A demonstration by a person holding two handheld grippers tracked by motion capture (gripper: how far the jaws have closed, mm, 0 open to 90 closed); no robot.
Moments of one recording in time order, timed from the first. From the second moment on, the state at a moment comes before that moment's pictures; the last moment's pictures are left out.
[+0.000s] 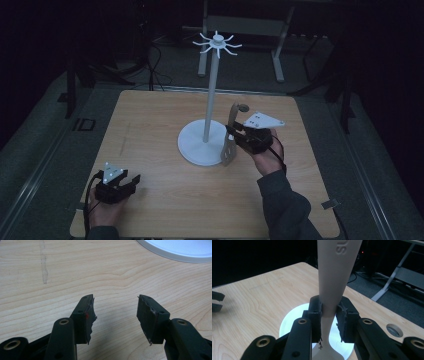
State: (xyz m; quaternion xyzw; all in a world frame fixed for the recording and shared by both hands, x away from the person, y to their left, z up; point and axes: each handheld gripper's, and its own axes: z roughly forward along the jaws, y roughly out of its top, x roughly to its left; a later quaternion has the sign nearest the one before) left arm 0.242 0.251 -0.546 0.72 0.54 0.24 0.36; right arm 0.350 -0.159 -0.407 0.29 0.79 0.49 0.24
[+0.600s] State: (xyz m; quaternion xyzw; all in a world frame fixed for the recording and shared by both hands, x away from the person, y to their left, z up) left arm 0.242 0.251 -0.545 0.73 0.54 0.24 0.36; right arm 0.356 -0.157 -0.394 0.30 0.77 0.50 0.25
